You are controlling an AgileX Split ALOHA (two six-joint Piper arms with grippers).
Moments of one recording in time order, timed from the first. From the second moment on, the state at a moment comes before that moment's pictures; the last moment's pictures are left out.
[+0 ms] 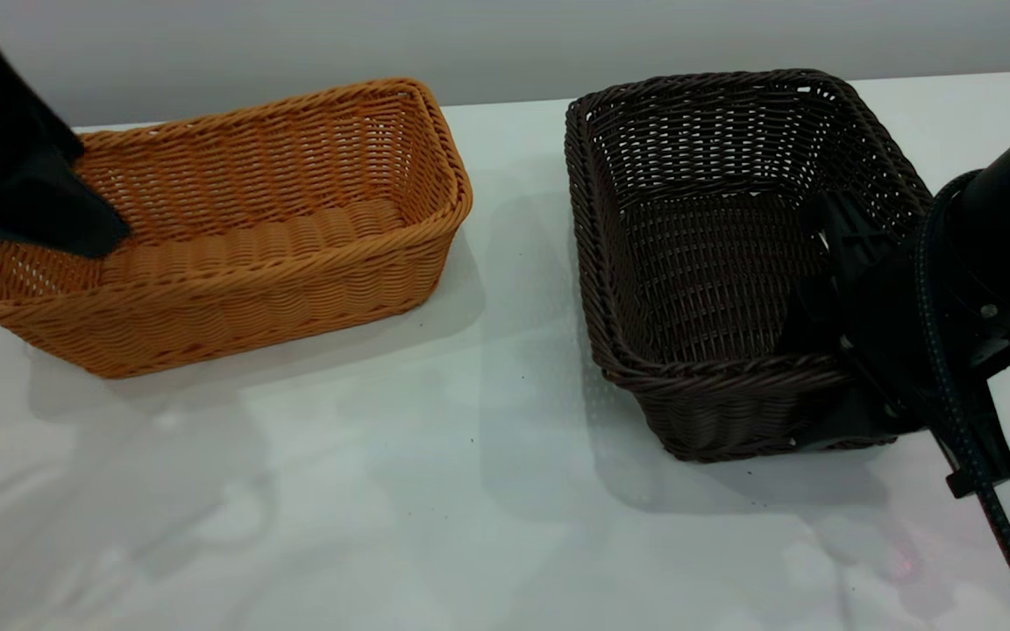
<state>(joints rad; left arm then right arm) -0.15 1.49 -0.78 -0.41 0.50 1.21 0.35 1.87 -0.66 1.38 0.24 0.28</state>
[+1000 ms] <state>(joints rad) -0.15 1.83 -0.89 -0.41 0.33 1.29 0.35 1.87 -0.66 1.38 0.25 0.20</state>
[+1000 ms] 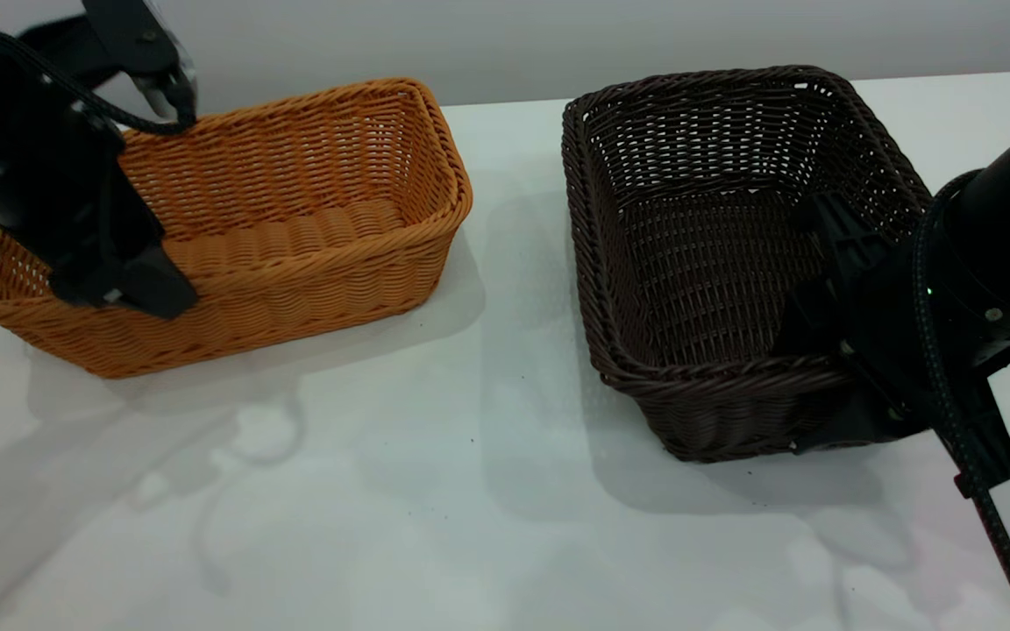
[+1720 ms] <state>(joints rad) -0.20 1.90 -0.89 -0.42 0.35 1.41 0.35 1.86 -0.66 1.38 0.20 0.14</state>
